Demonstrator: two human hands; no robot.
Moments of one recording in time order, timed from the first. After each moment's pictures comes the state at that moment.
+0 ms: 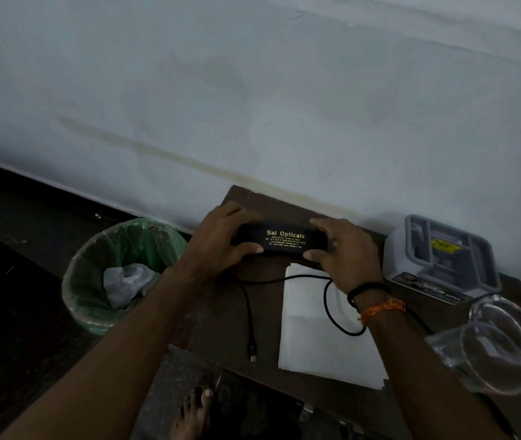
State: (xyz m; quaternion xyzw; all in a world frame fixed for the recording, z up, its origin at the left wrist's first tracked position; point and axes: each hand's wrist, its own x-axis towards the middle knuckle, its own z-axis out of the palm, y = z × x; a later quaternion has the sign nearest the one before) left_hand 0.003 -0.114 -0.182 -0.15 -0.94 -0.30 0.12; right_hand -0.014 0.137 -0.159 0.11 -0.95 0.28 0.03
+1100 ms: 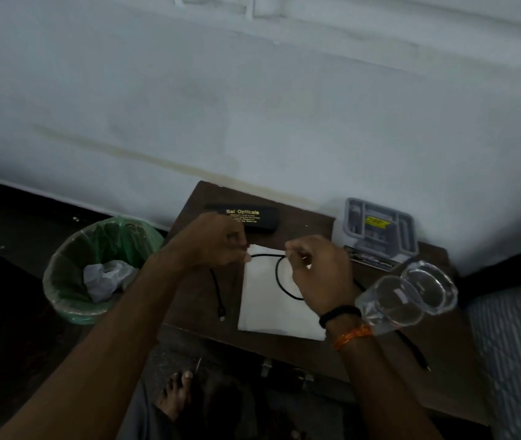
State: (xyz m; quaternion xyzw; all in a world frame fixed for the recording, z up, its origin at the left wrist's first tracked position) left_hand 0.030 -0.062 -0.122 -0.20 -0.95 -0.24 -0.05; right_hand 0.075 0.165 -0.120 0.09 -0.94 0.32 0.11
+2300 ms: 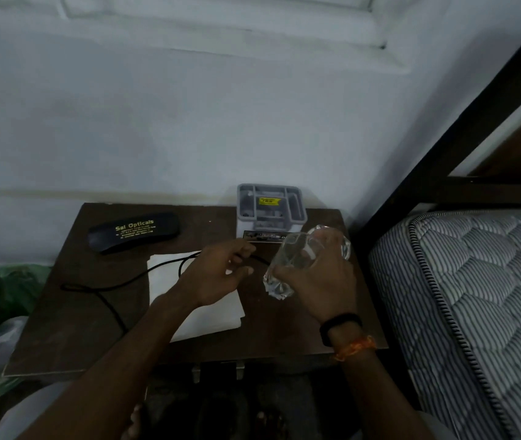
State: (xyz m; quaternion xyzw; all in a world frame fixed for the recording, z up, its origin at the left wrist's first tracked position) left_hand 0.057 0.109 -0.143 -0.26 -0.87 -0.41 -0.11; right_hand 0.141 0.289 -0.086 -0.19 -0.89 0.40 0.11
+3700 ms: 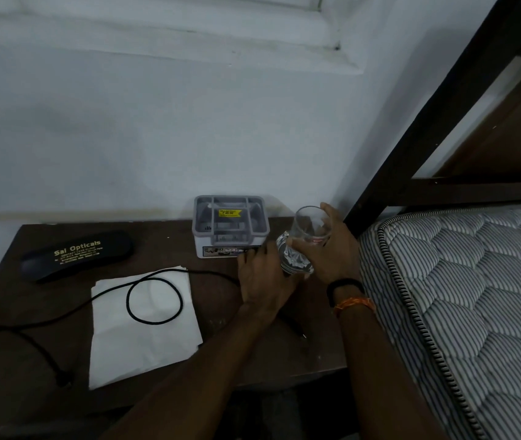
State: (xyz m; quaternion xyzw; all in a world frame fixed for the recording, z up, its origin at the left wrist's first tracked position) left_hand 0.057 0.288 -0.183 -0.14 -0.95 -0.29 0.06; right_hand 0.077 0.406 -0.120 -0.19 -0.89 0.38 0.18
